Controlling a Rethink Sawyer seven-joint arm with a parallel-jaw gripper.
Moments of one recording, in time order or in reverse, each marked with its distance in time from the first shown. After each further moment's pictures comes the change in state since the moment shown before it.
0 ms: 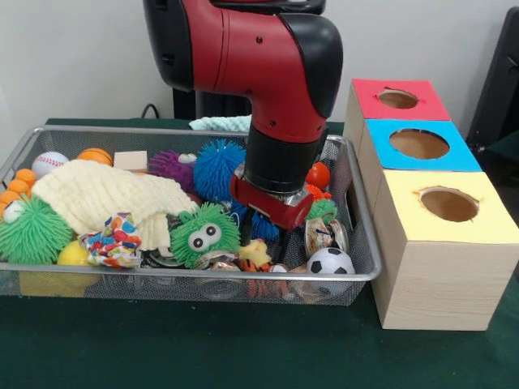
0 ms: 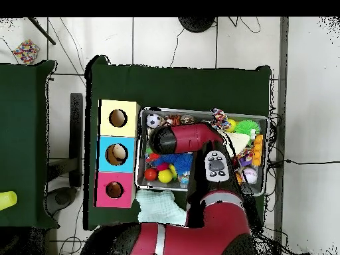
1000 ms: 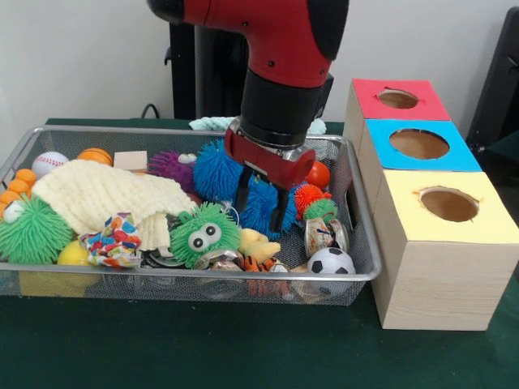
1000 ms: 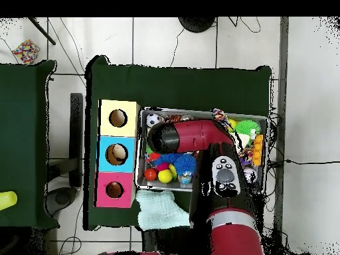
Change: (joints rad) arm -0.018 -0.142 0.026 0.053 -0.009 0.097 0.000
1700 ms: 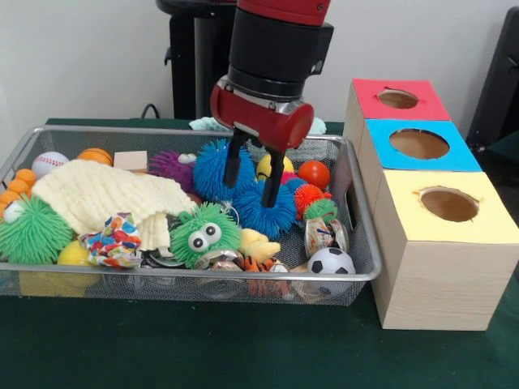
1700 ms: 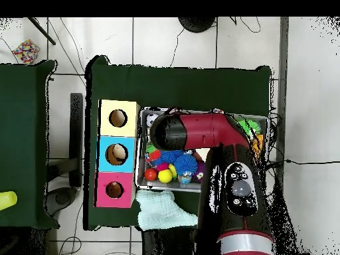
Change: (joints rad) arm -0.036 -0.123 0.033 0.004 0.001 0.018 0.000
